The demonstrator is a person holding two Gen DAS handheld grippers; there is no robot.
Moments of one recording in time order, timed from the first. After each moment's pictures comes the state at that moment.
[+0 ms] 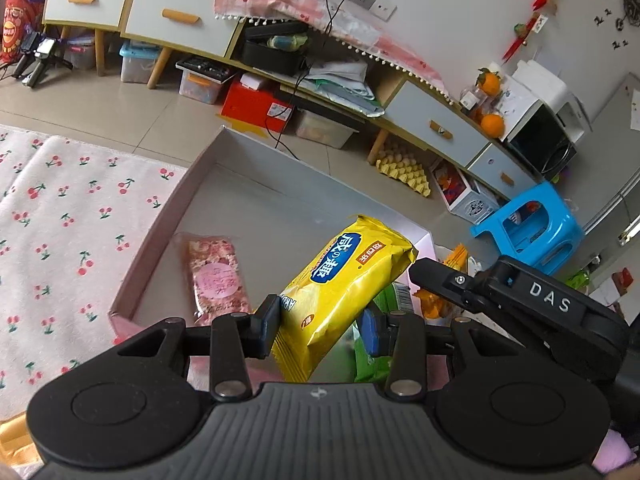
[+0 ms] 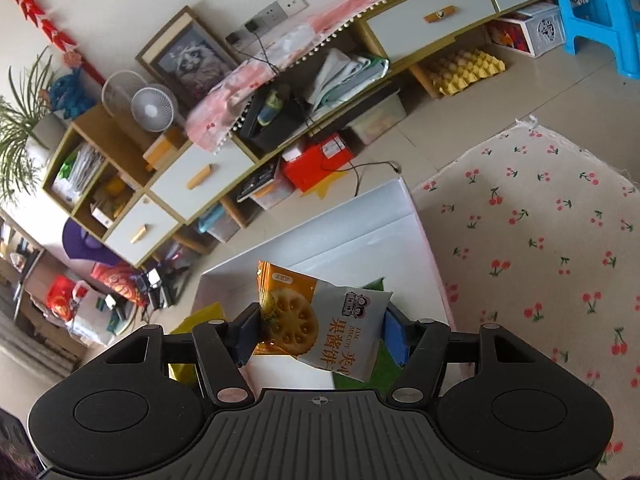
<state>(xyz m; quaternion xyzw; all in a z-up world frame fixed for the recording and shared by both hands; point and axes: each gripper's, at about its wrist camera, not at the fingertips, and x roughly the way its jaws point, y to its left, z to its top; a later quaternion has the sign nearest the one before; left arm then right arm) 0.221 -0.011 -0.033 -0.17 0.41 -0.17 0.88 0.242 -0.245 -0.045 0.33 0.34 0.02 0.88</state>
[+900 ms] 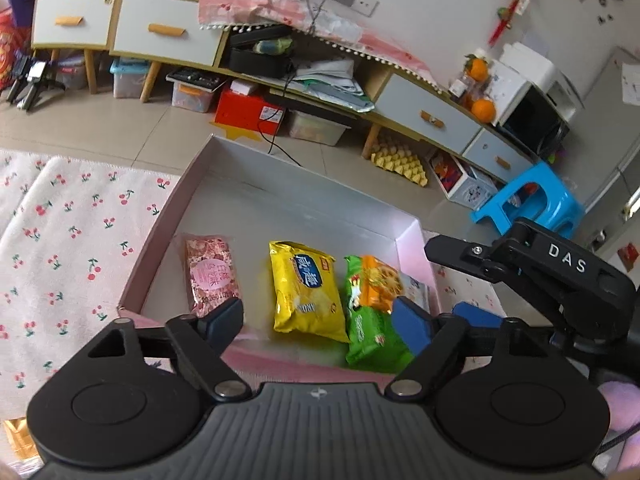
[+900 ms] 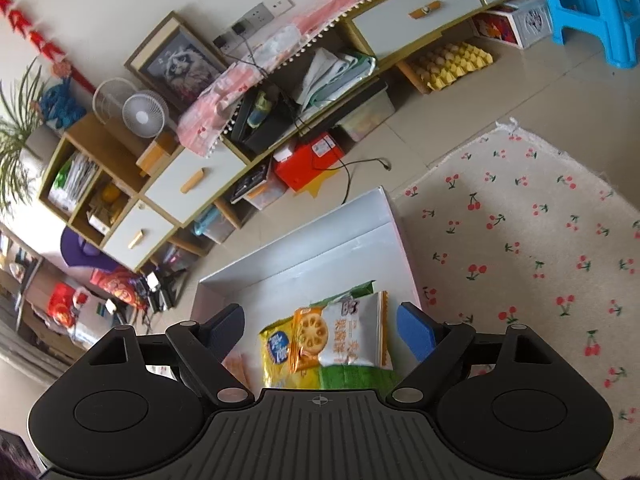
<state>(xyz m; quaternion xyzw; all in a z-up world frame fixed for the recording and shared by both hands) 0.206 -0.017 -0.013 -0.13 0.41 -0.18 0.88 0.233 -0.262 -0.028 0.33 0.35 0.01 0.87</state>
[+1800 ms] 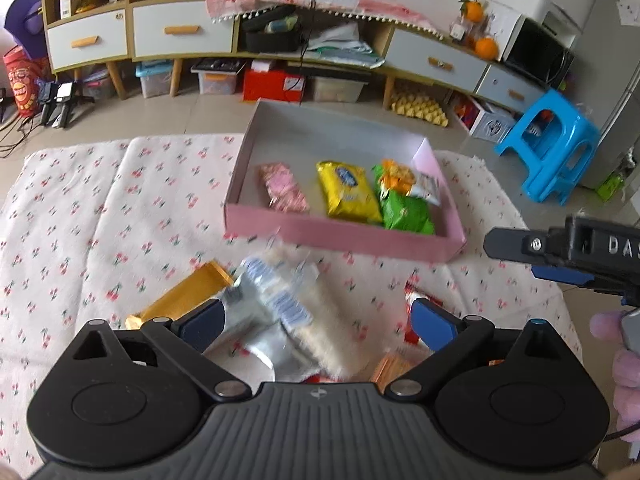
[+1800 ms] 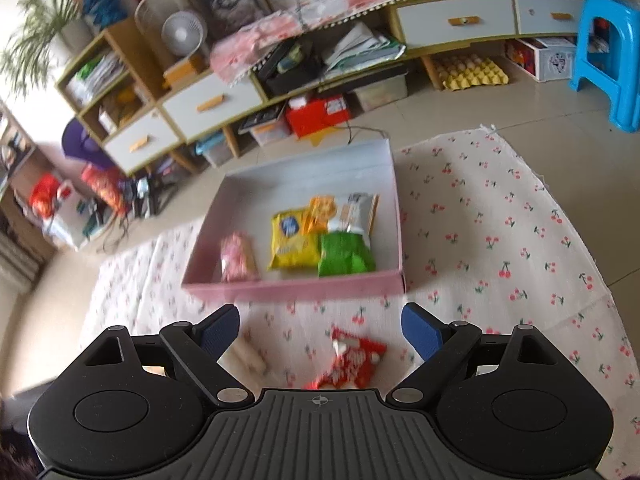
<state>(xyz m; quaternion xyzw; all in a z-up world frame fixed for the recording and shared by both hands) 0.132 0.007 0.002 -0.03 0.45 -0.15 0.88 0.133 -0.223 0.020 0.19 0.42 0.04 0.89</state>
